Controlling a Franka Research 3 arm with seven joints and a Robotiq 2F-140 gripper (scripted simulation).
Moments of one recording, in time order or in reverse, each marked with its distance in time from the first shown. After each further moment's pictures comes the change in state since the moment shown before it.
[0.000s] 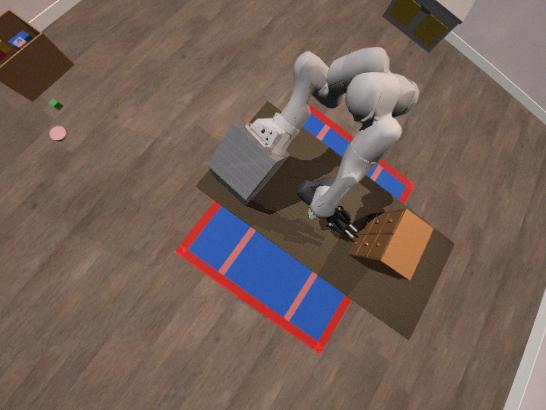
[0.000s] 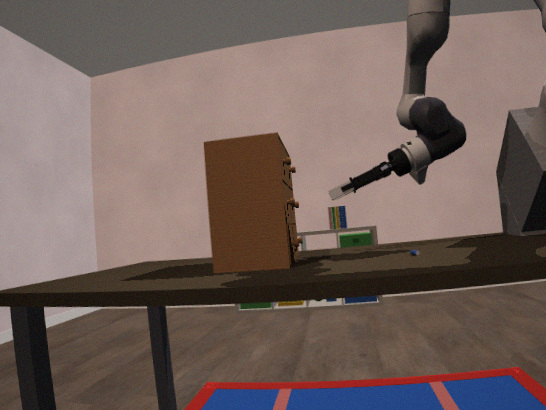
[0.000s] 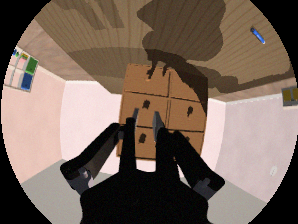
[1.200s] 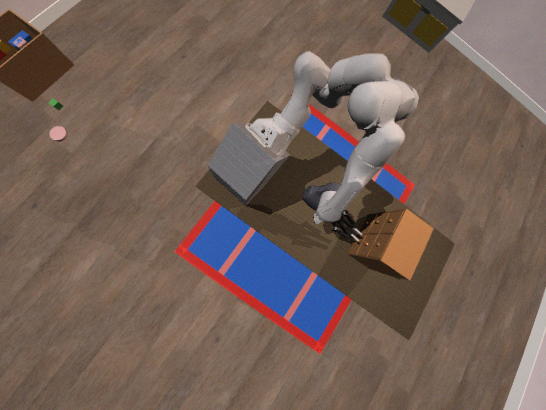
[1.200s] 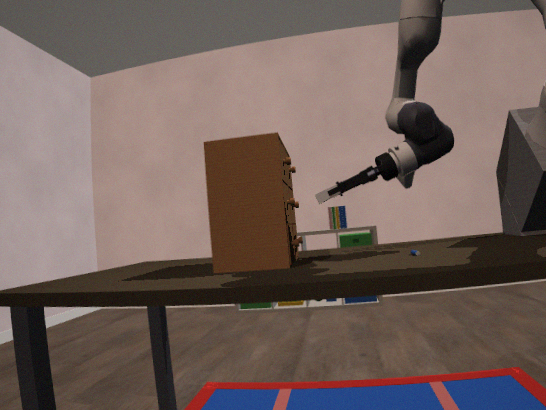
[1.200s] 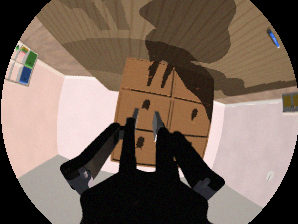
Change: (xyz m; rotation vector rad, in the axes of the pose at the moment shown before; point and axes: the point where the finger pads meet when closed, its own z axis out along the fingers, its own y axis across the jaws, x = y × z) arm -0.008 0.002 0.038 -0.007 -0.017 -0.046
